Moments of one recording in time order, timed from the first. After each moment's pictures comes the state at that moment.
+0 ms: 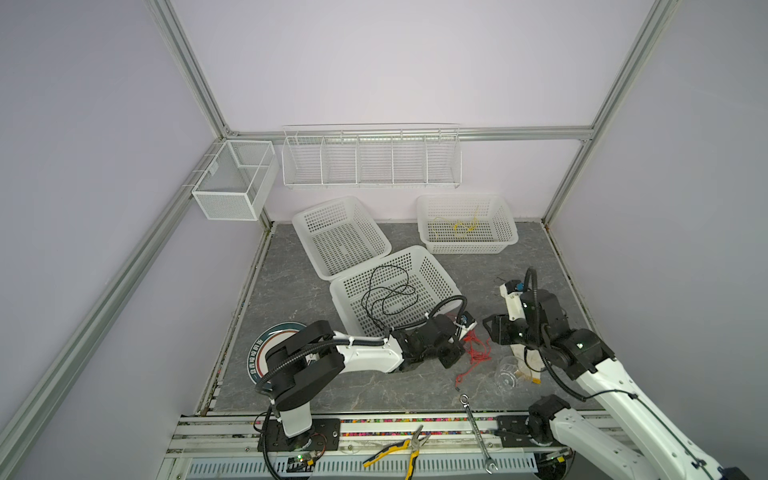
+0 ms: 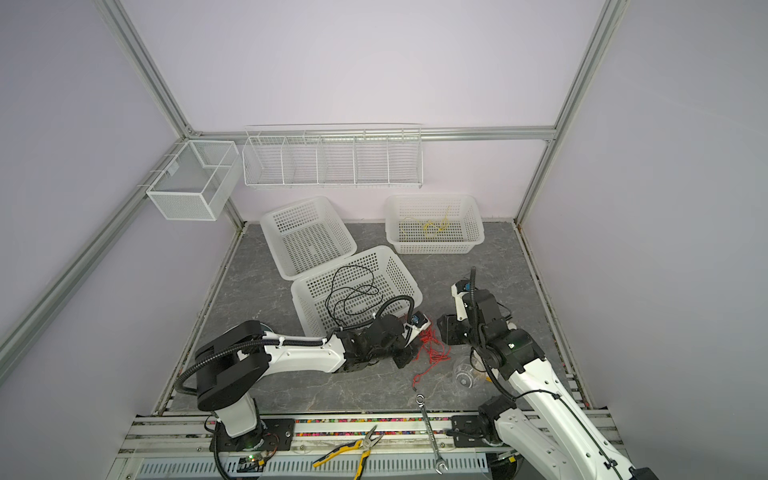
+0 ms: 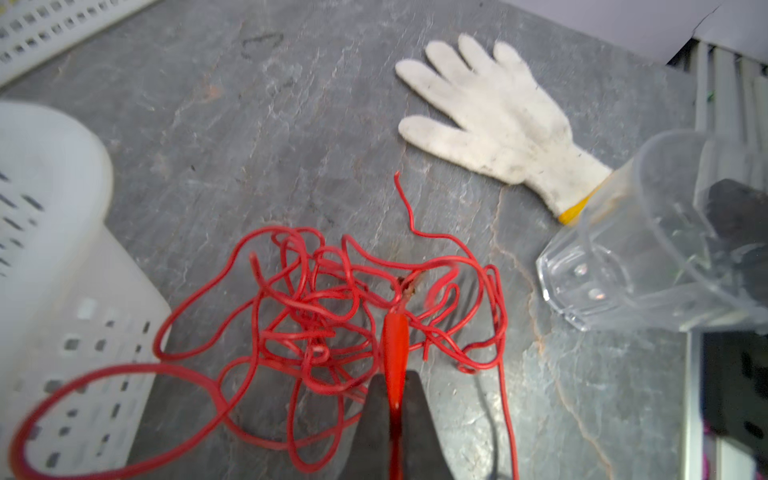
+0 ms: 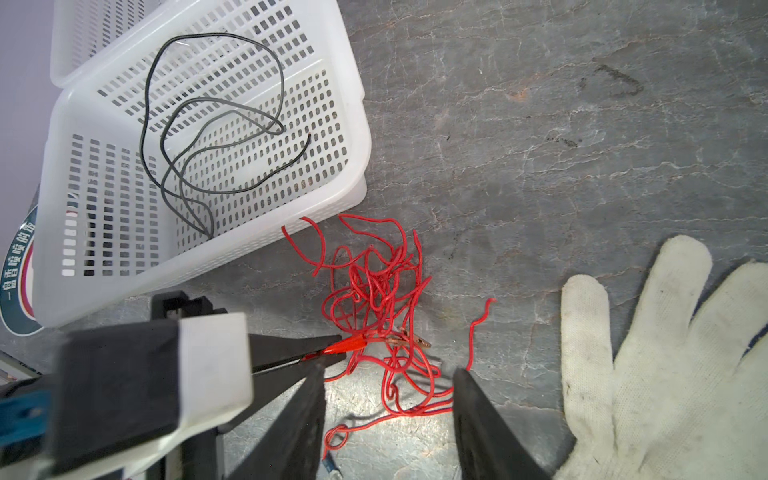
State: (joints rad) left arm -1.19 1.76 0.96 0.21 0.01 -0.08; right arm 0.44 0.80 0.76 -0.78 -0.06 0.37
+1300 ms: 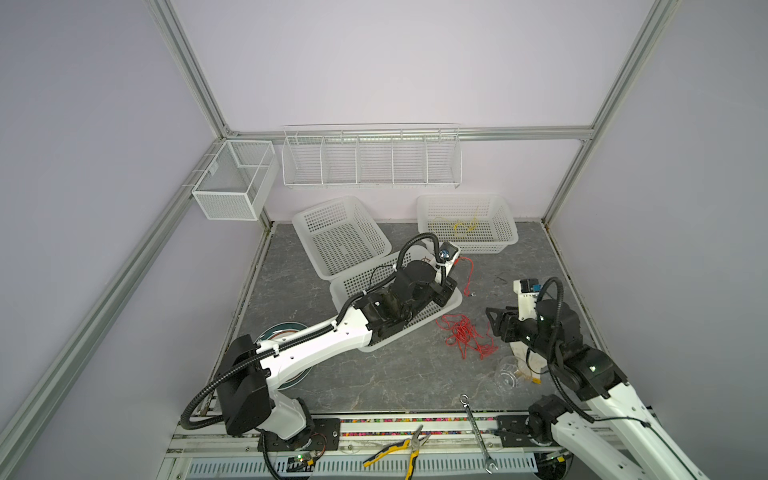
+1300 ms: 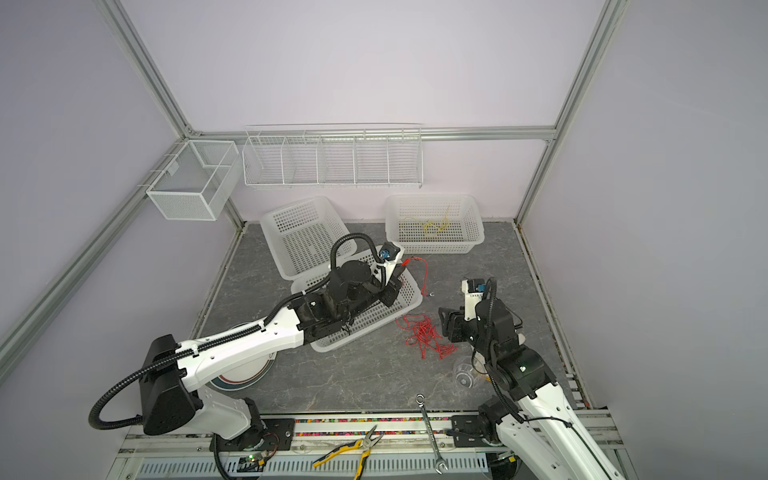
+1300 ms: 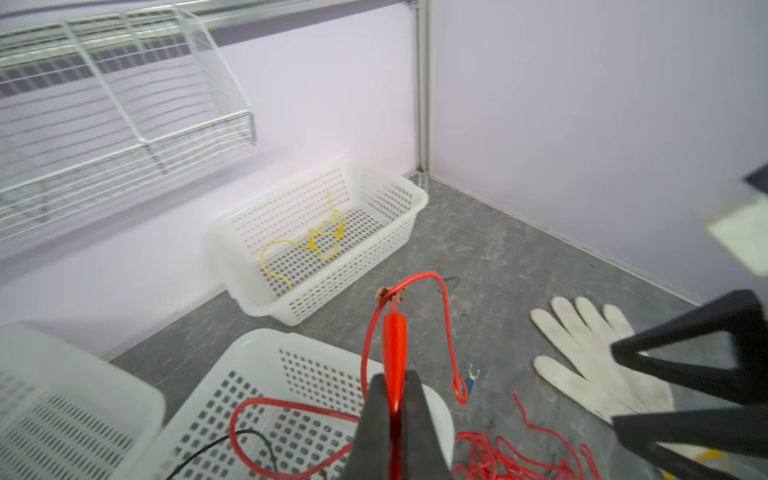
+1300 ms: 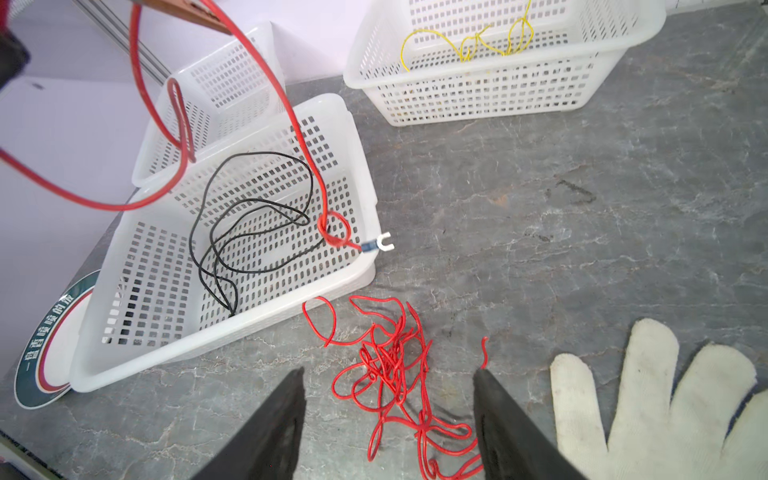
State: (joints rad) left arm -1.04 1.48 1.24 0.00 -0.30 0.02; right arm 0.45 0.63 0.67 -0.57 0.02 0.37
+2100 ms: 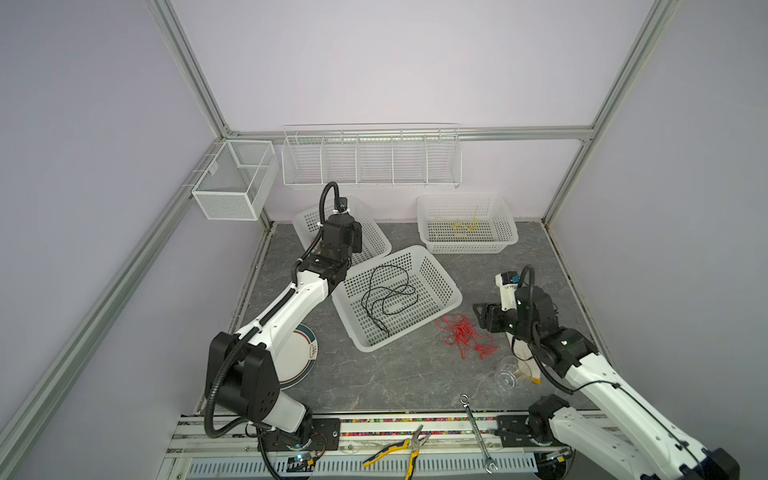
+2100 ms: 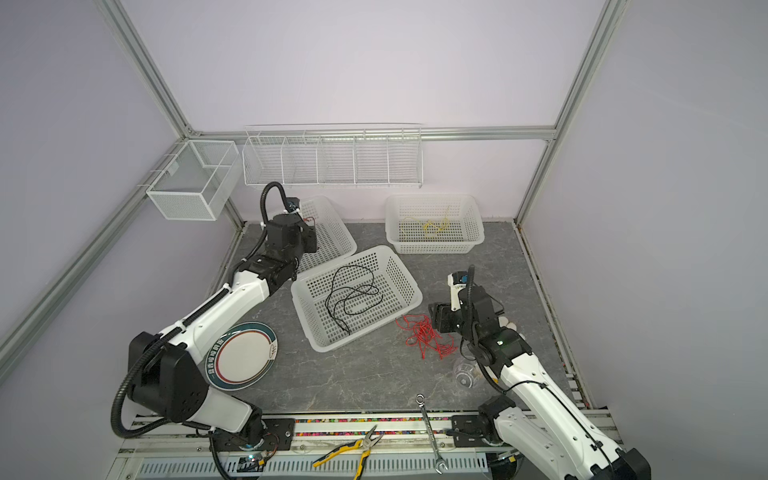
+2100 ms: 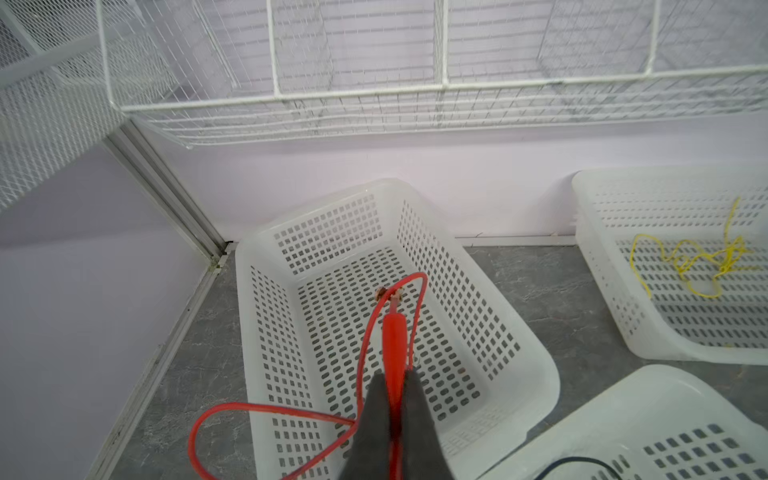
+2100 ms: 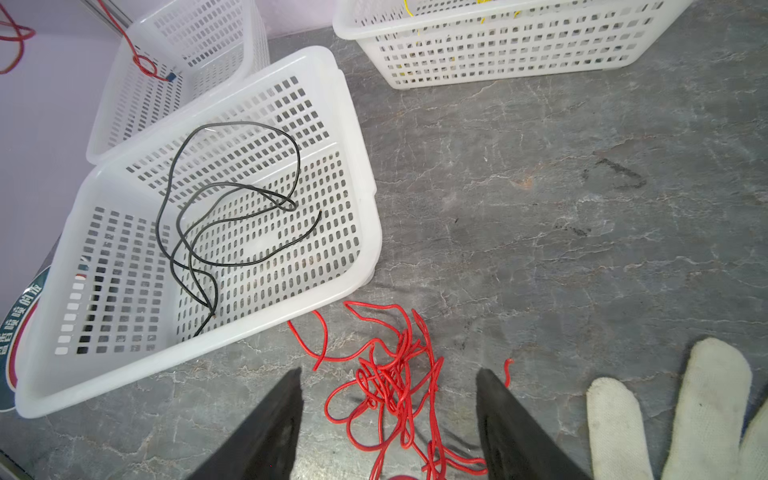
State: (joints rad) left arm -0.43 1.56 1.28 -0.14 -0.40 -0.09; right arm 0.45 0.86 0.66 -0.45 -0.02 0.37
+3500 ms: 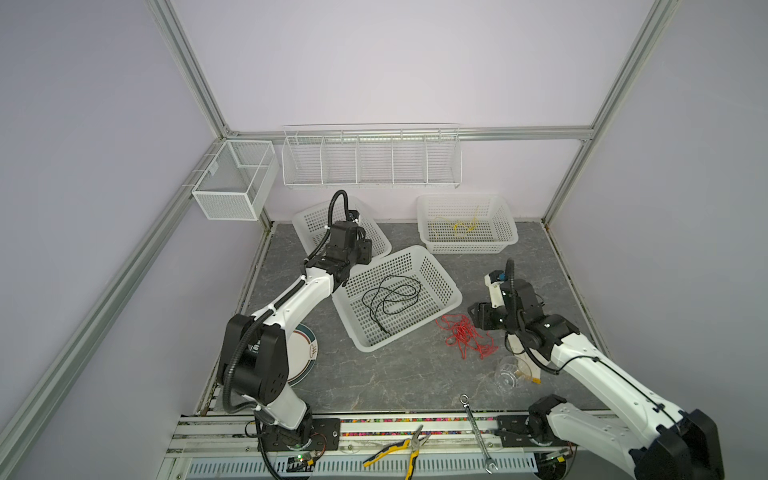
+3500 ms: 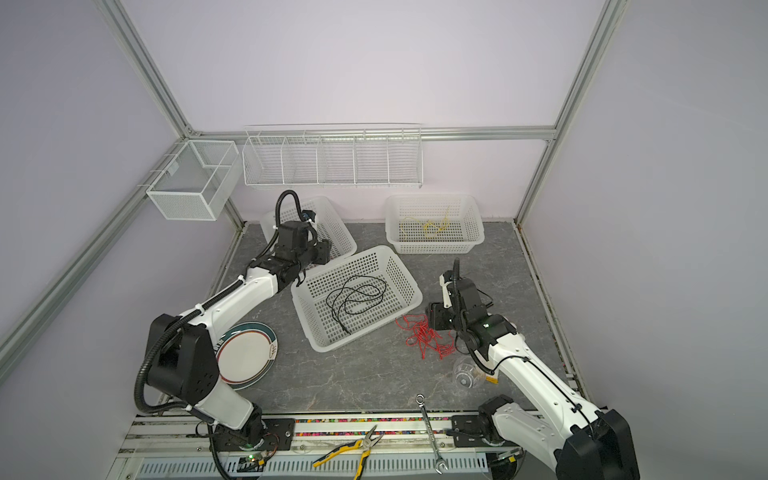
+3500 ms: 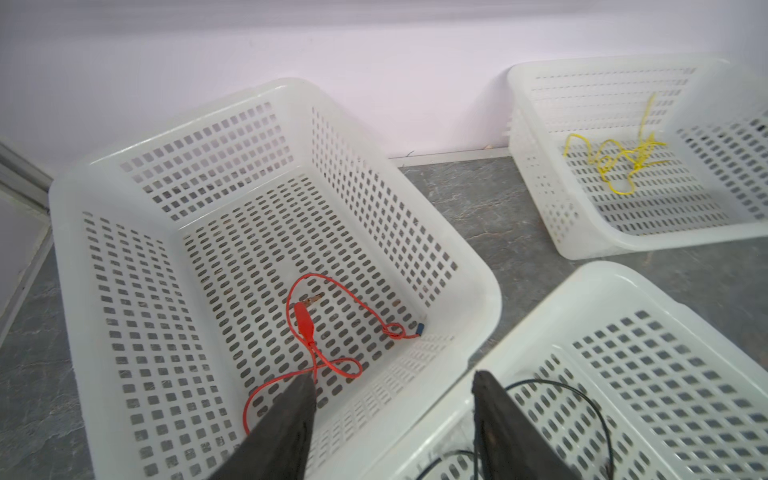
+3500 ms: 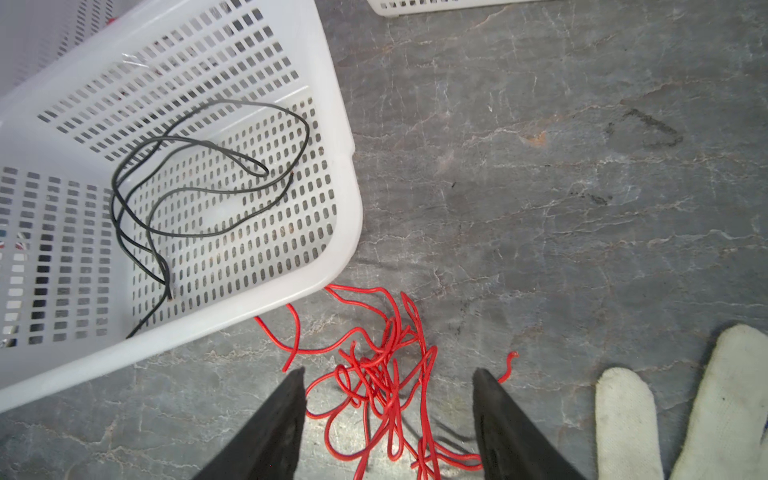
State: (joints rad) left arm -0.43 1.58 1.21 -0.16 -0.11 -0.13; right arm 0.45 1.03 0.71 -0.49 -0.03 0.34
